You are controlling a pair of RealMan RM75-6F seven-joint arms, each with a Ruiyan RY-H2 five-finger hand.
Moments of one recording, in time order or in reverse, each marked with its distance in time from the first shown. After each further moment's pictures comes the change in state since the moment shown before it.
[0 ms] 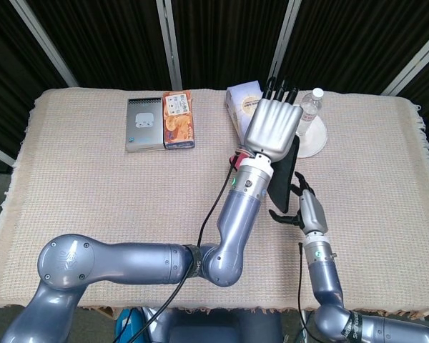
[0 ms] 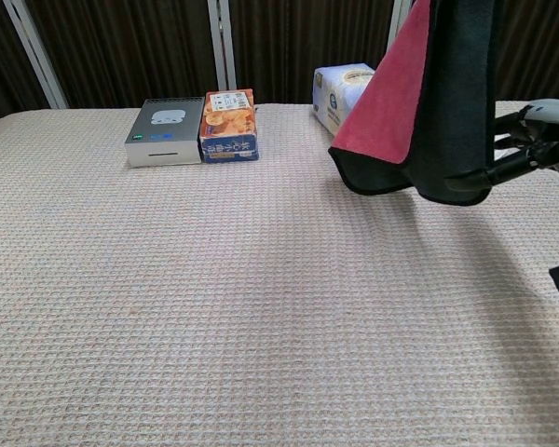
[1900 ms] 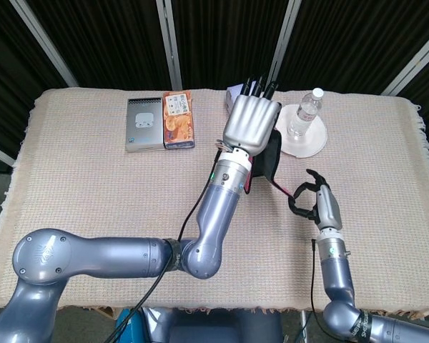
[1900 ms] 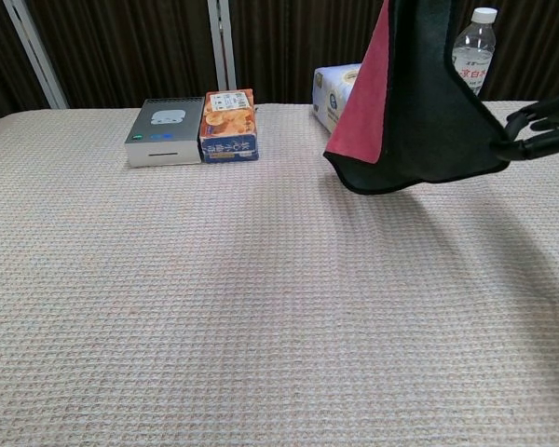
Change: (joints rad) left arm 0.105 0.081 0.039 -0.109 0.015 0.002 -0.069; right arm -0.057 0.044 0.043 0.050 -0.051 -0.029 0.106
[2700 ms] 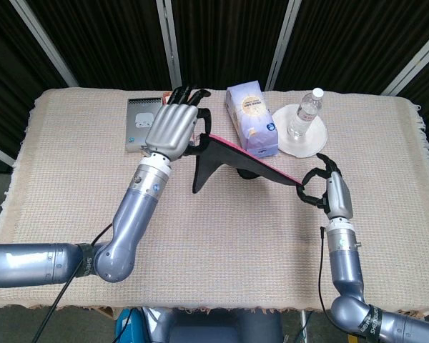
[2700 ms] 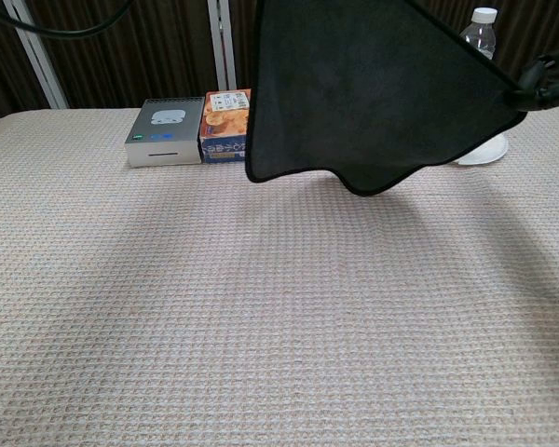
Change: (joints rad) left arm 0.405 0.303 0.094 -0.412 0.126 -0.034 -0.307; right arm 0.012 0.058 0.048 -0.031 -0.026 0.016 -0.012
